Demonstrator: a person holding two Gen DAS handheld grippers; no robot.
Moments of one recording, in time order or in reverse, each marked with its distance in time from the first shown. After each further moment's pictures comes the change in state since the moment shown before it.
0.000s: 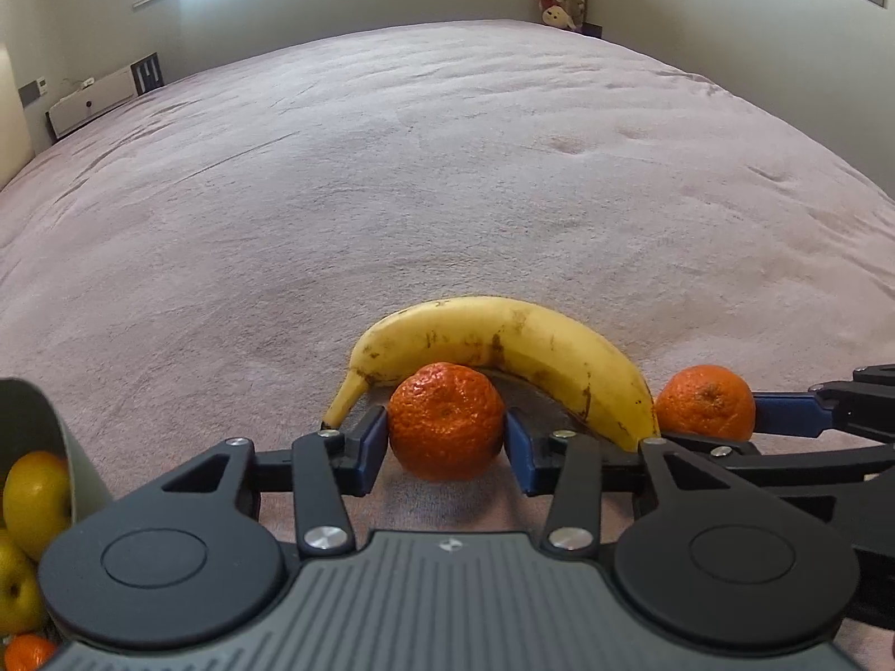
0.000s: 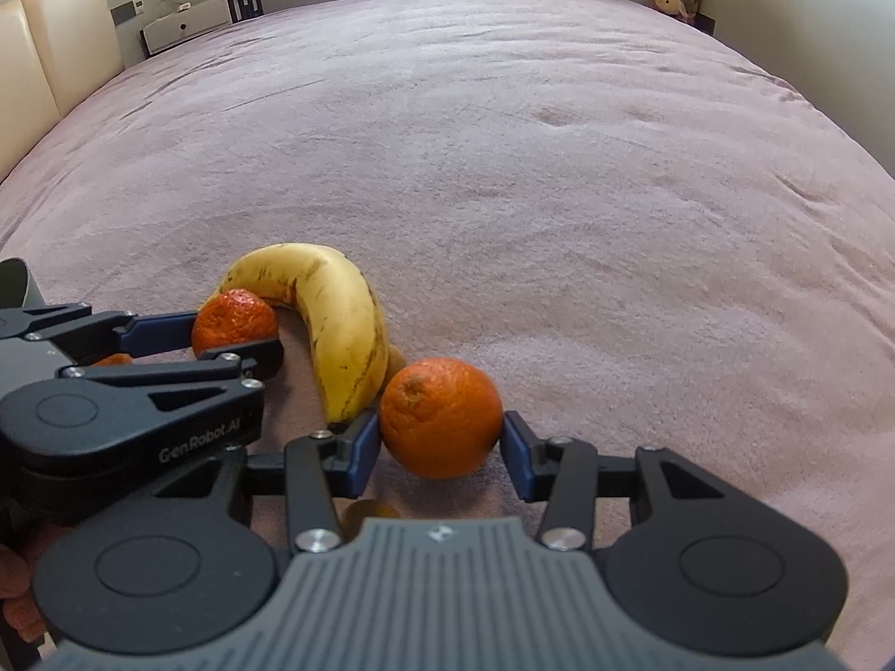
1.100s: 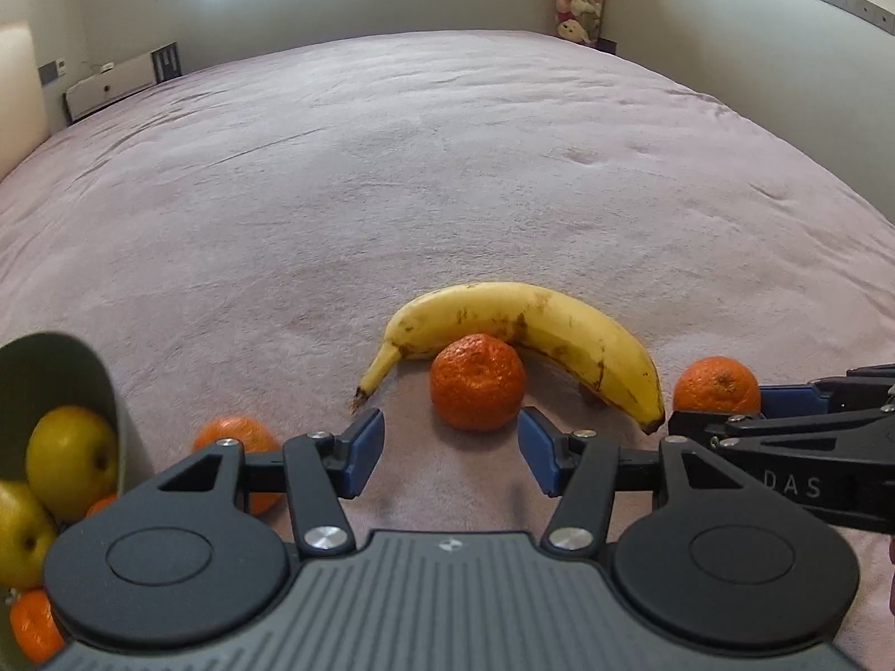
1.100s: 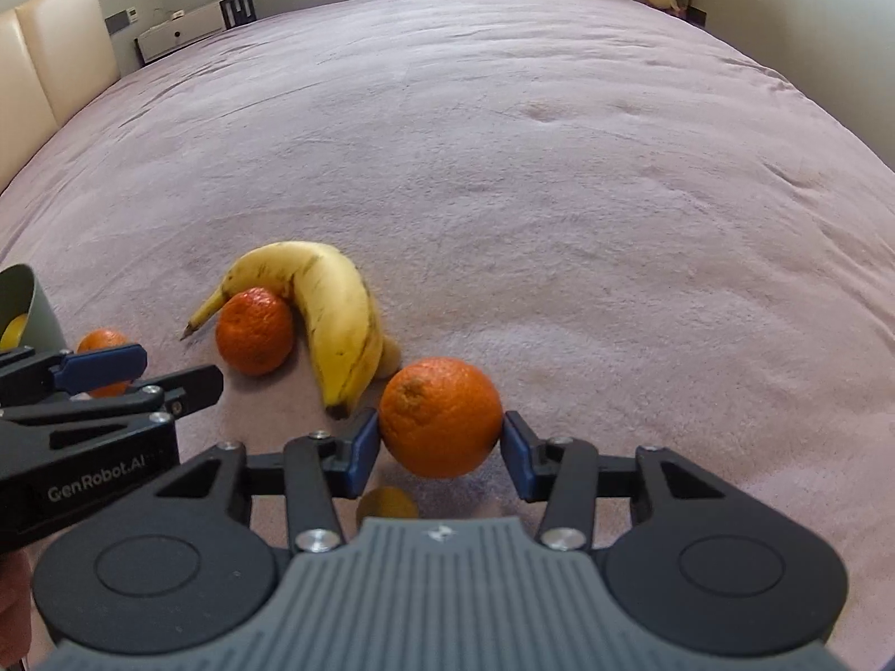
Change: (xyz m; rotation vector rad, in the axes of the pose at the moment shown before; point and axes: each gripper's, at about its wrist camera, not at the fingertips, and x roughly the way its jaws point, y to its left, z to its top) left arm -0.012 0.015 -0.011 -0.035 -0.020 -0.013; right arm -0.003 -0.008 -0.002 0.034 0.009 0.006
